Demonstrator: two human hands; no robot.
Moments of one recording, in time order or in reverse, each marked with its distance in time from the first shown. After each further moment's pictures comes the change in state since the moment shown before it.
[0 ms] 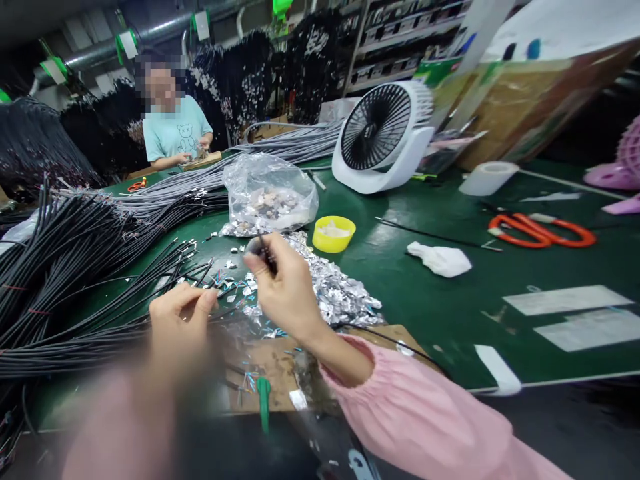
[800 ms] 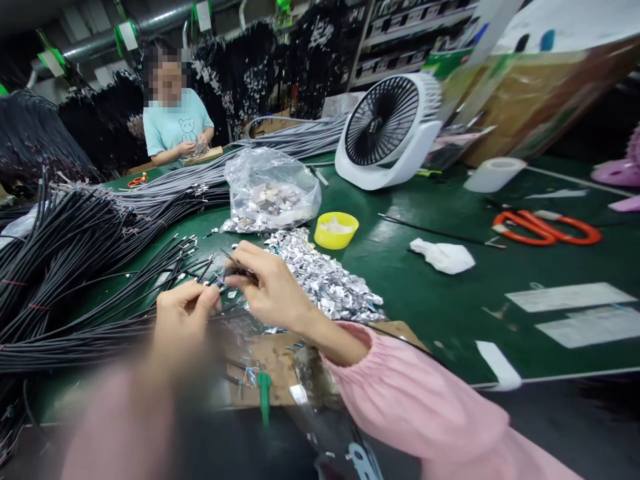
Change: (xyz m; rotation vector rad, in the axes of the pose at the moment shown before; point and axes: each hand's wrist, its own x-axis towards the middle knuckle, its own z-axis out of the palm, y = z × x) left_hand 0.005 0.002 -0.005 -0.108 -0.150 -0.140; right_hand 0.003 0.006 0.002 0.188 -0.330 -0.051
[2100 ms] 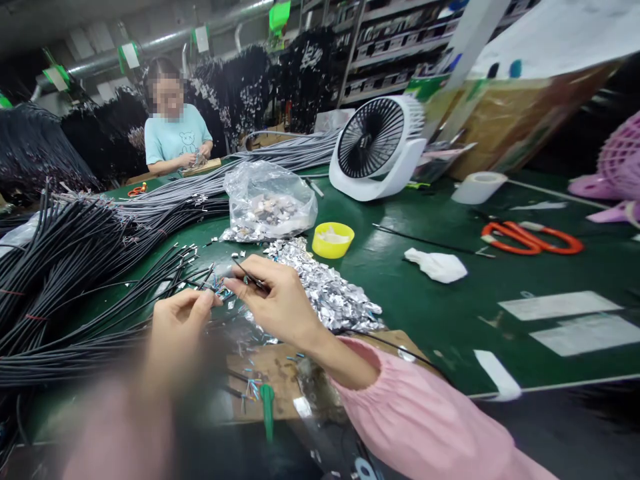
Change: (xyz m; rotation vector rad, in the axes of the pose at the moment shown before) left_hand 0.000 0.000 -0.003 -0.279 -0.019 -0.210; right_hand -0.002 -0.008 0.000 -0.148 0.135 0.010
